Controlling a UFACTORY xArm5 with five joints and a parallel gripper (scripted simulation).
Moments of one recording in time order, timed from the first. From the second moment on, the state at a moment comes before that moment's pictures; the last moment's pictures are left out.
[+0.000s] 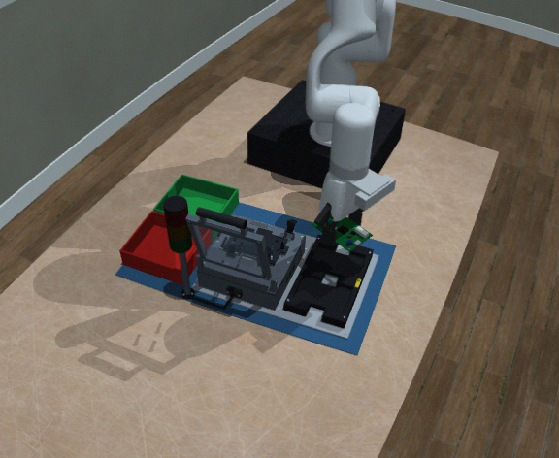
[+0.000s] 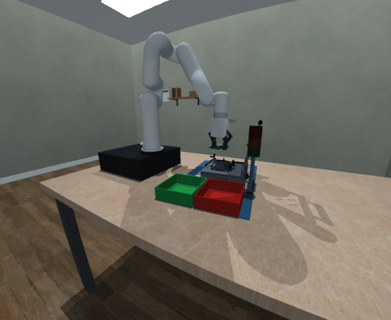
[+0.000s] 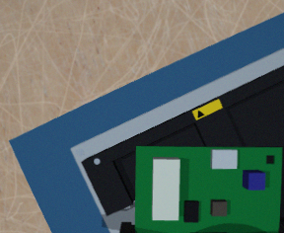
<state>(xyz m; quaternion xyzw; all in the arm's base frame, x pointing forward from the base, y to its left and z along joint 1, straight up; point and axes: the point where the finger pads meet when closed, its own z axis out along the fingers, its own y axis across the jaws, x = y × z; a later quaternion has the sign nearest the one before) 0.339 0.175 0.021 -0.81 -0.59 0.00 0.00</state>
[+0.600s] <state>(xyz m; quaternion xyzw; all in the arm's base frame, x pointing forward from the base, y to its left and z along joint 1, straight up) 0.339 0.175 0.021 -0.70 -0.71 0.00 0.00</state>
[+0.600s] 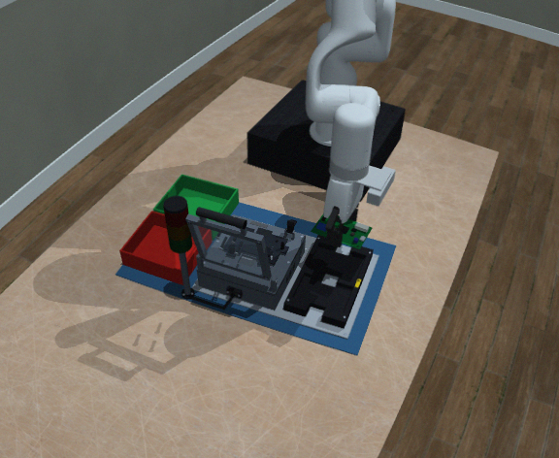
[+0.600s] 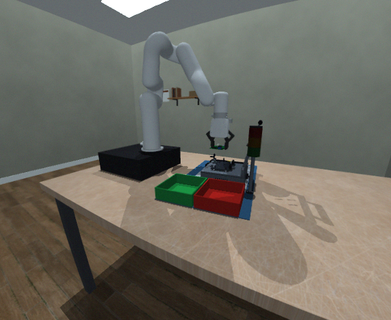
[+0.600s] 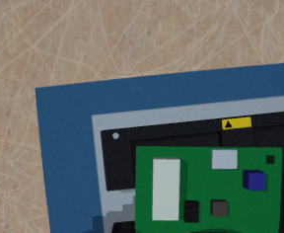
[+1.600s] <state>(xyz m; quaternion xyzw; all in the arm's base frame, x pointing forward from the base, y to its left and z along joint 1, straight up) 0.339 0.175 0.021 -0.66 -0.75 0.00 0.00</state>
